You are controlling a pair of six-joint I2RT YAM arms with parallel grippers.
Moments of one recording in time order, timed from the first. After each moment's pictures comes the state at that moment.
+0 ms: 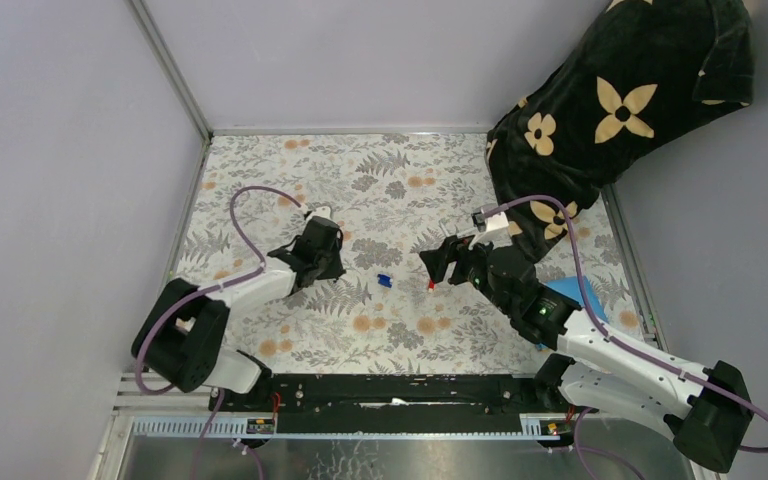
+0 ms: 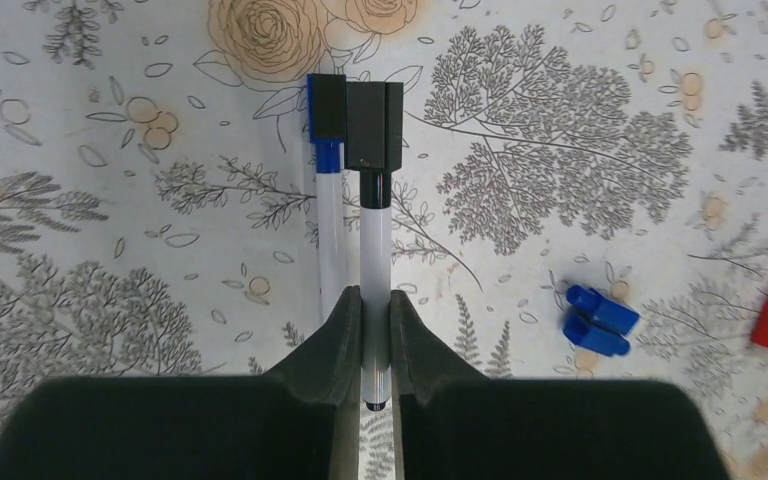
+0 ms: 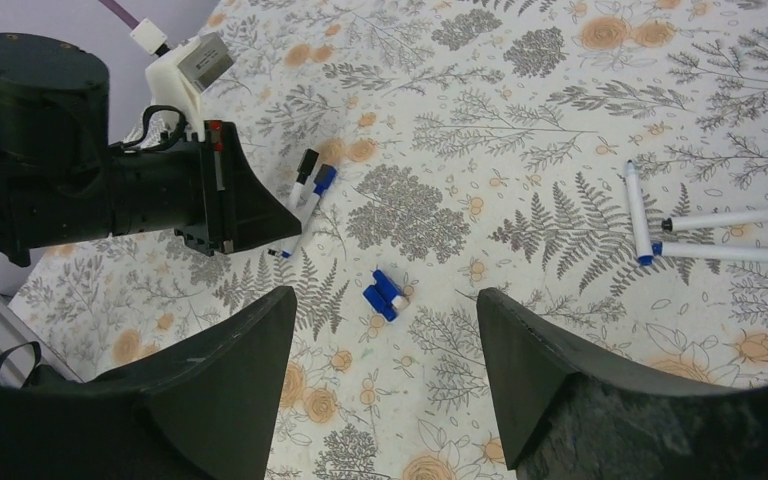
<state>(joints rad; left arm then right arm) -0.50 1.39 0.67 -0.14 -0.13 -0.58 0.85 0.88 0.57 0.08 0.25 0.45</state>
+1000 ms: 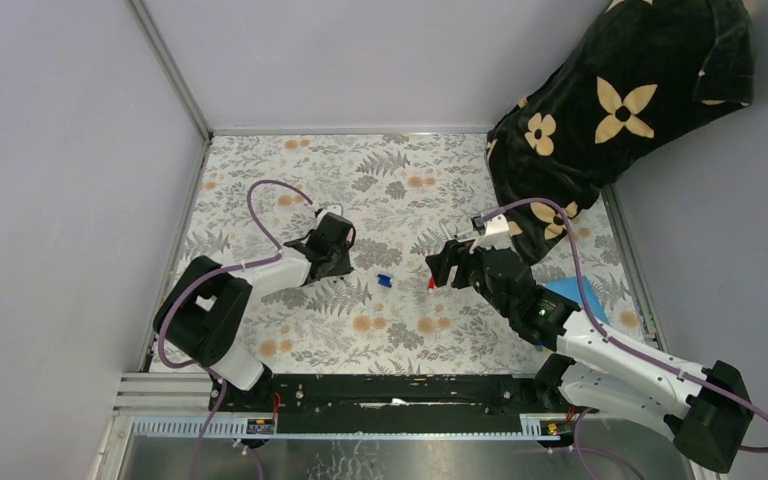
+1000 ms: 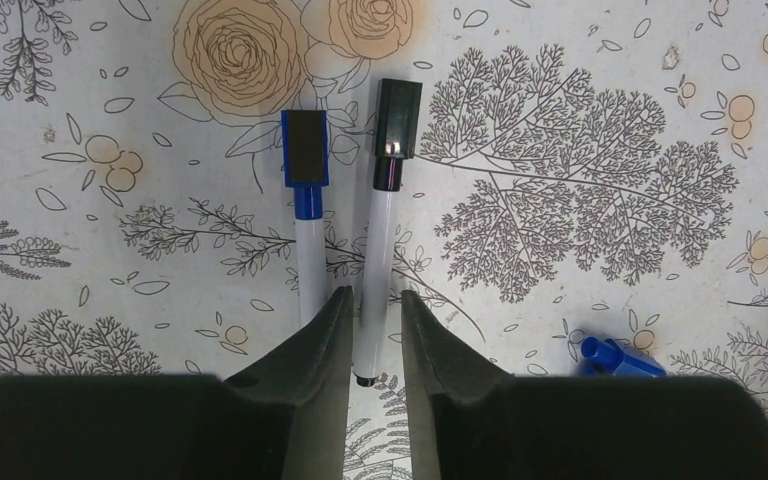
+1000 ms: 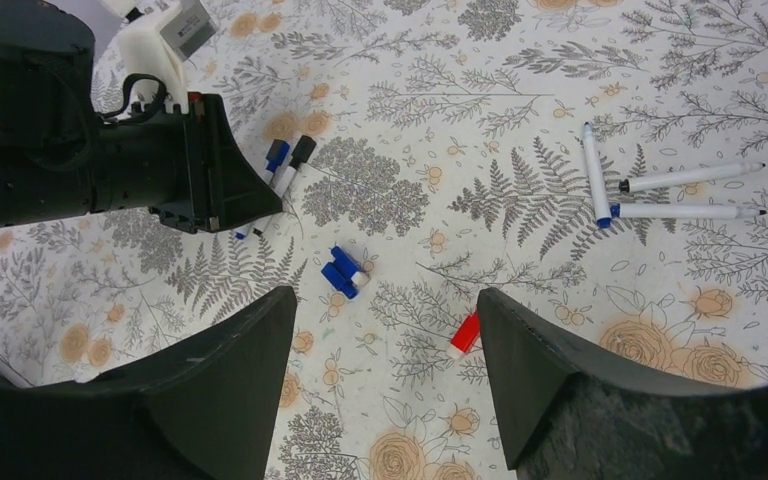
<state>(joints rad) -0.53 1.58 0.76 -0.13 -0.18 -0.57 0.85 0.87 0.55 0.01 0.30 0.45</state>
